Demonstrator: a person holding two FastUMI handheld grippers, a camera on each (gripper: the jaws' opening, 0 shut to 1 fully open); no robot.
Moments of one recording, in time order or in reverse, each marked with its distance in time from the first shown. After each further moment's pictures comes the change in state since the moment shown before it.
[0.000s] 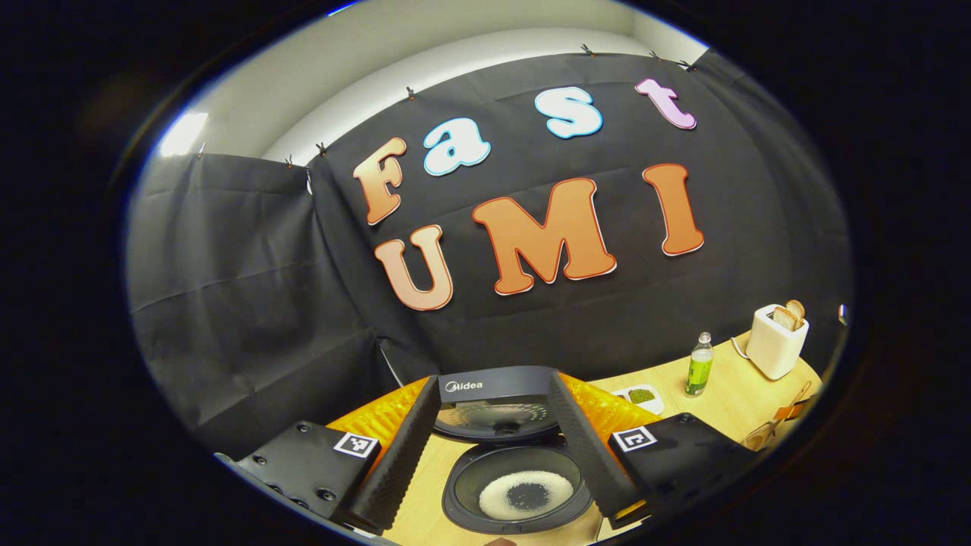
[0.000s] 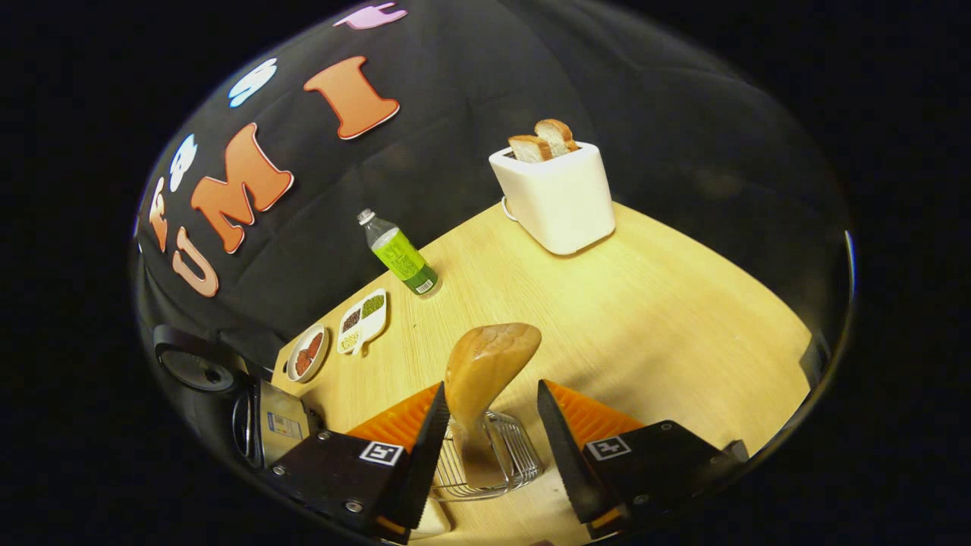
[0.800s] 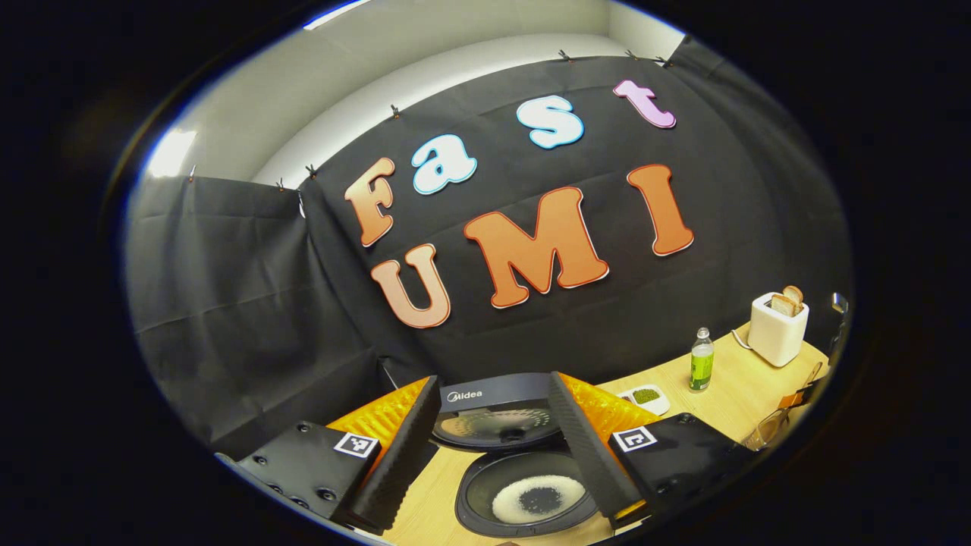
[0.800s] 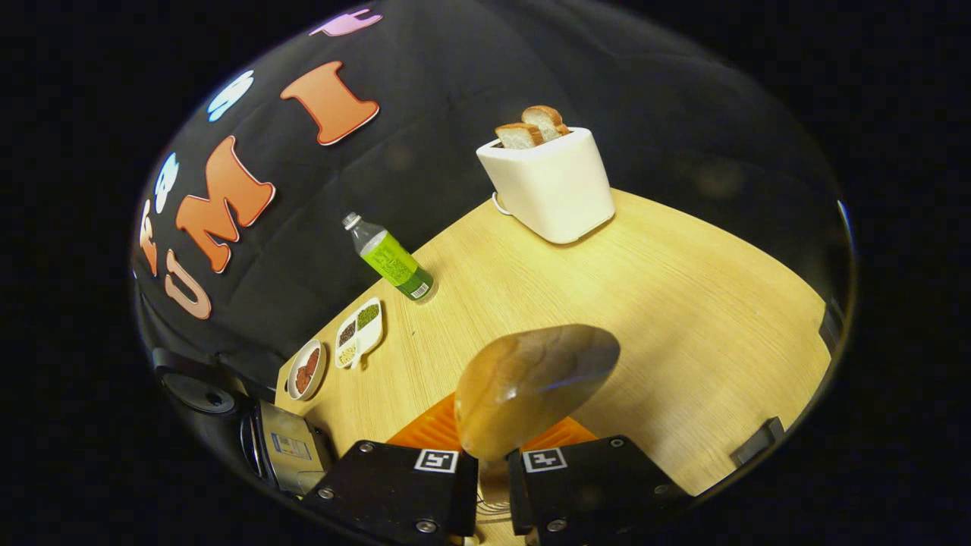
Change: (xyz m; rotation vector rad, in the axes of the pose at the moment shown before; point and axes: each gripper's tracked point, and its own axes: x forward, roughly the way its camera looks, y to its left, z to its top) left arm -0.007 -0.011 0.011 0.057 -0.057 -0.028; right arm 0.012 0.016 -0.003 0.048 -0.049 -0.042
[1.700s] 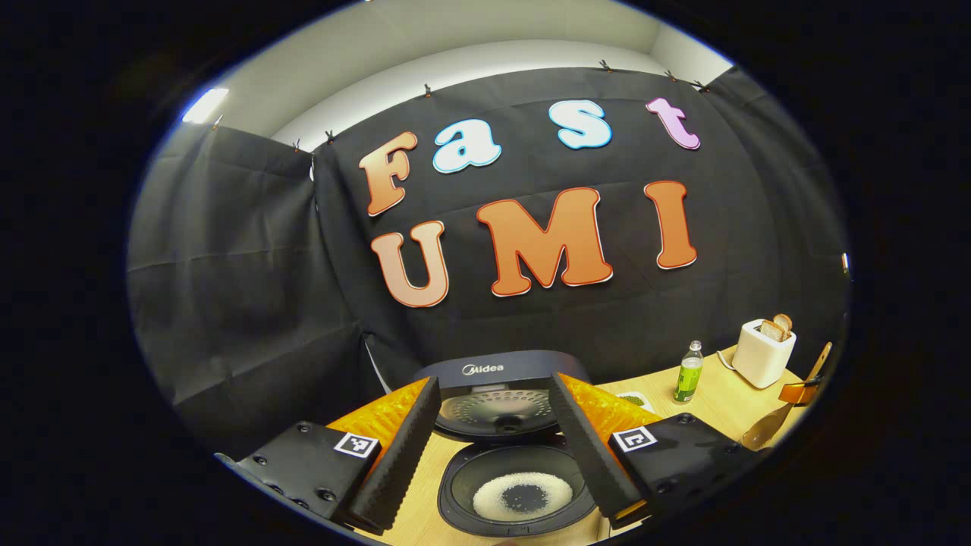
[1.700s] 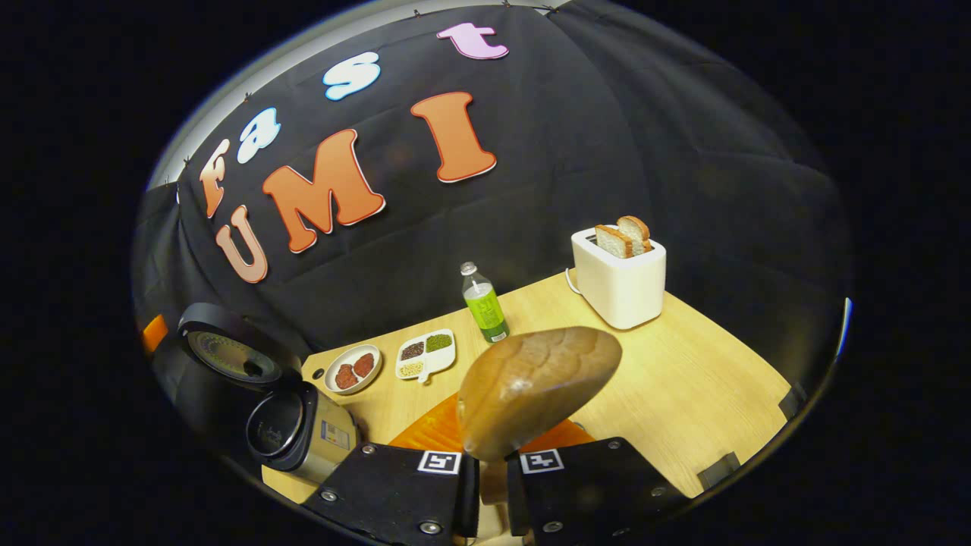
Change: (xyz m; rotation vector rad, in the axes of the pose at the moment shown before) left arm 0.008 0.039 -0.042 -0.161 0.019 -0.037; right arm -0.110 0.113 0.031 -0.260 -0.196 0.141
